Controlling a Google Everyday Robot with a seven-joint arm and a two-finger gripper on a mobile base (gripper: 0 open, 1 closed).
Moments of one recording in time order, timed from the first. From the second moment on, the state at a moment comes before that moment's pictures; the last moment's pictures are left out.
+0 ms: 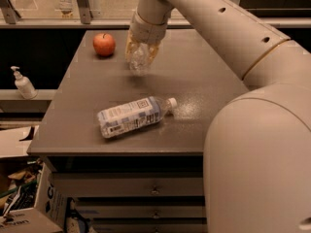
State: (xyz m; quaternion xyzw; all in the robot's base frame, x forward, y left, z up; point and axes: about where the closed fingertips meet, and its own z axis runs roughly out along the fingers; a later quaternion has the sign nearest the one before) arm 0.700 0.035 0.872 -0.98 -0.03 -0.12 0.15
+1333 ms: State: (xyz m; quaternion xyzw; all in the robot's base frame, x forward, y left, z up) arm 0.739 0.074 0.847 -0.98 -0.07 -0.14 0.13
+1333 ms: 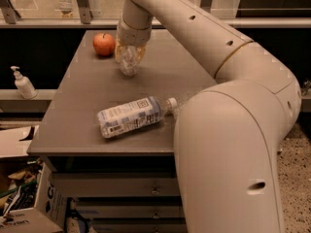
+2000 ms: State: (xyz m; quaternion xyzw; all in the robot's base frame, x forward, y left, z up) arm 0.748 0.066 0.851 -0.98 -0.06 -0.15 0.13
